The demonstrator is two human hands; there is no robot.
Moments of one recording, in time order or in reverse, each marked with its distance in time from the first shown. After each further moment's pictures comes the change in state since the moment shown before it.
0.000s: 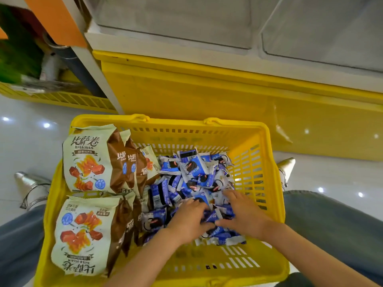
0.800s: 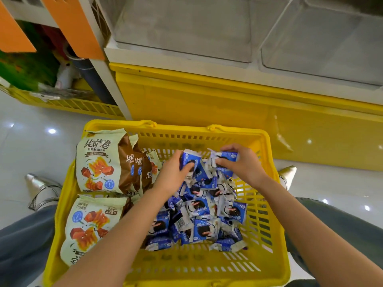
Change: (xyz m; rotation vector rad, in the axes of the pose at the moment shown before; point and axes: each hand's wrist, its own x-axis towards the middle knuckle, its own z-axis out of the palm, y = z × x) left_hand 0.025 -0.015 -0.099 -0.356 0.537 -0.121; right_hand 0.043 -0.027 -0.091 0.573 0.561 -0.030
